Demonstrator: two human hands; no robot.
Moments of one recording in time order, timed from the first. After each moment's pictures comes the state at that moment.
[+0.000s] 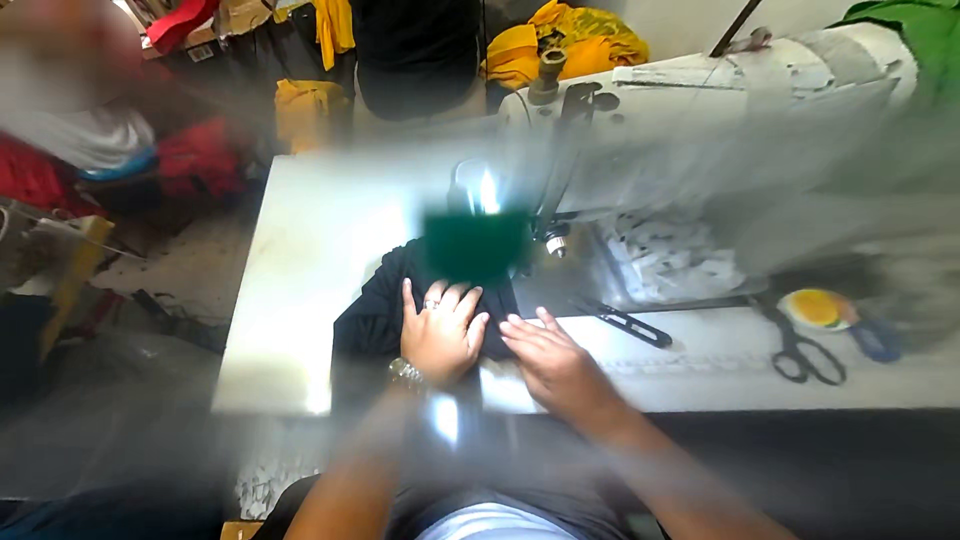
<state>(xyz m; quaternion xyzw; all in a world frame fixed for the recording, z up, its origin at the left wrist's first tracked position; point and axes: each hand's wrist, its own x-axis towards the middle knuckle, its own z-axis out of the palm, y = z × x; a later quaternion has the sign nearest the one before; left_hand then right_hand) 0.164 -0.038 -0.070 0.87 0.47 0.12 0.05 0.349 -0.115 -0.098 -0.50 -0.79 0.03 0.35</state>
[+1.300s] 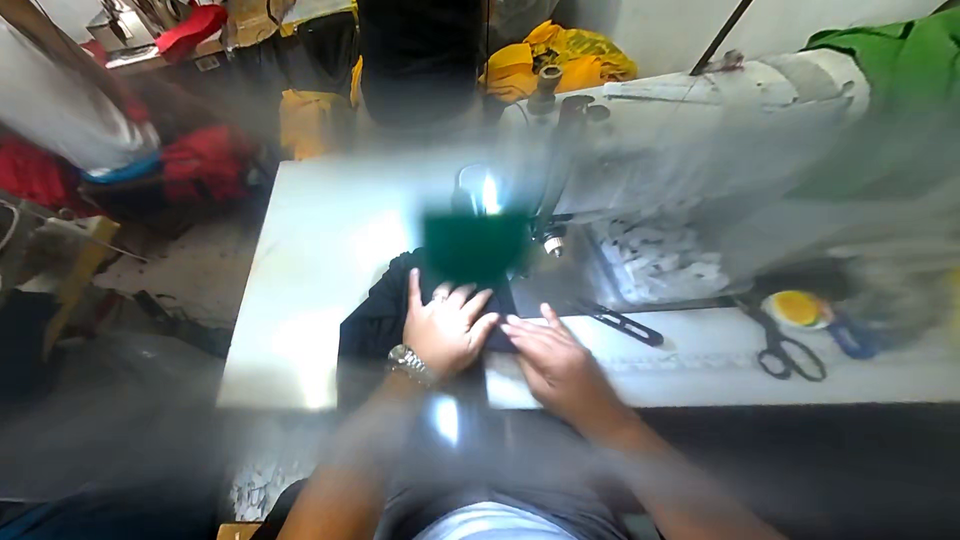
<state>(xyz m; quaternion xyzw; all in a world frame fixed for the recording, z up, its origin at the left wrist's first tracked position) 0.159 -0.036 -0.051 0.90 0.41 0.16 0.09 0.344 -0.118 -0.089 -0.50 -0.78 0.03 0.38</state>
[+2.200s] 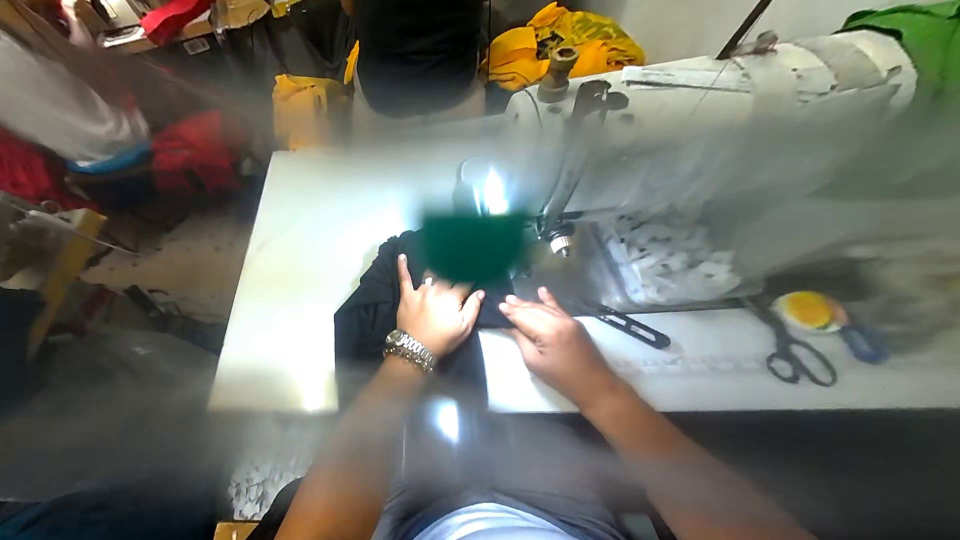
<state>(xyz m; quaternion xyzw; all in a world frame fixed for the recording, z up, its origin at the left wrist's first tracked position) 0.163 -0.002 -0.069 0.87 0.48 0.08 0.05 0.348 -0.087 -0.088 -0.54 -0.77 0.06 0.34</state>
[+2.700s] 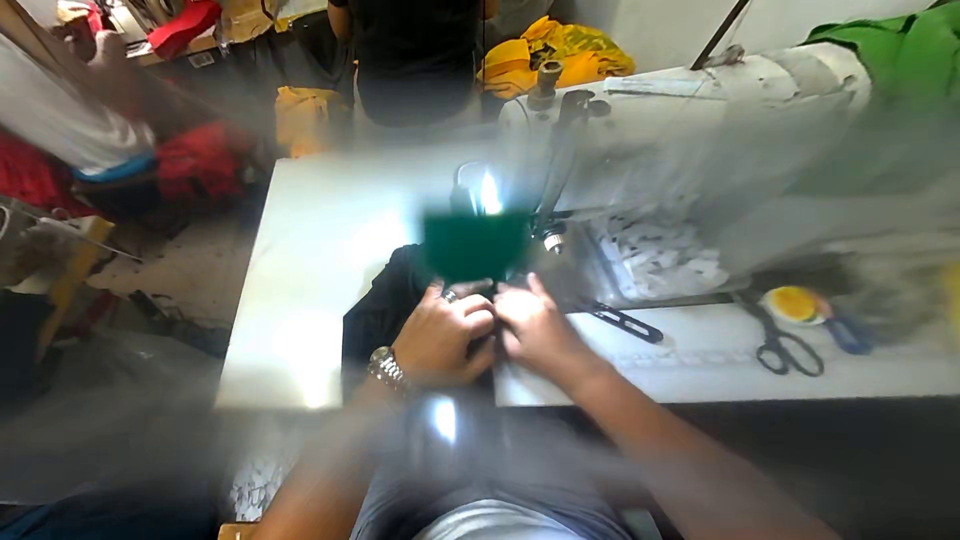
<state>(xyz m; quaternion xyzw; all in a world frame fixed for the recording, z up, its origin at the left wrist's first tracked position) 0.141 -0.036 -0.032 0.93 0.21 0.27 0.10 0.336 -0.074 -0.075 -0.53 -0.79 0.06 0.30</state>
